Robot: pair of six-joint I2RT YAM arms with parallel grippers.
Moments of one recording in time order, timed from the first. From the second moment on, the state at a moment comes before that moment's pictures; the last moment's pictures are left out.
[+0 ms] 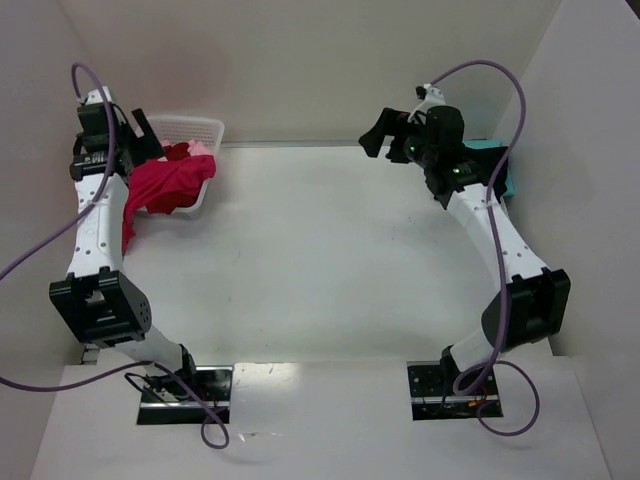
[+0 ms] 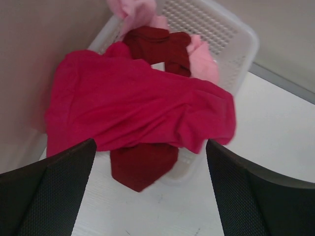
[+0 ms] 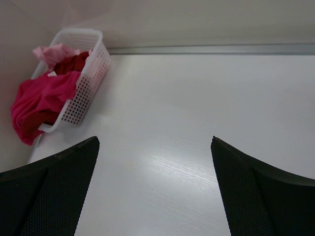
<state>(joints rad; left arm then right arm) 0.22 1.57 1.66 -0.56 -0.11 -0.23 0.23 1.50 1.47 -0.20 -0.20 0.40</state>
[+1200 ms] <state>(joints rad) 0.11 2.01 1.74 -0.55 -0.01 0.10 0.34 1.60 1.41 -0.17 -0.25 0.44</state>
